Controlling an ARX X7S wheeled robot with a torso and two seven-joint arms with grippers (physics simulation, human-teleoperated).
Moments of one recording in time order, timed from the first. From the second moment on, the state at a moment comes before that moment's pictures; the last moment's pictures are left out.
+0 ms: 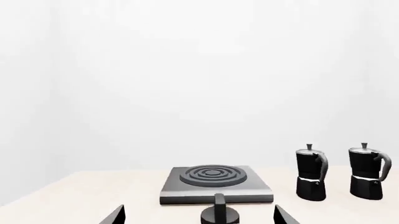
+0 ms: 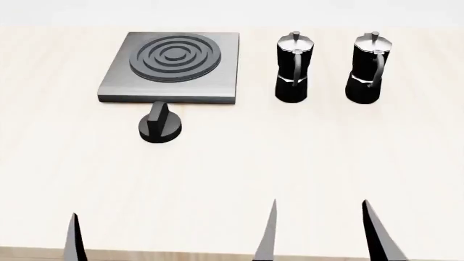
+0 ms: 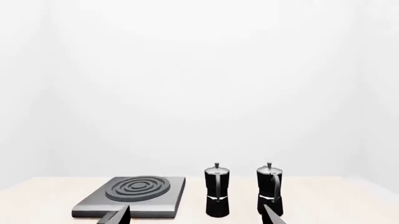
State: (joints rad) left arm 0.07 -0.15 0.08 0.21 -0.09 0.22 -0.10; right arm -0.11 0.14 -0.10 -0.88 0.12 0.41 0.16
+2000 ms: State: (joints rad) left arm 0.09 -0.21 0.15 0.26 -0.08 0.26 -0.18; right arm -0.12 0.22 -0.15 -0.88 0.16 0.37 0.26
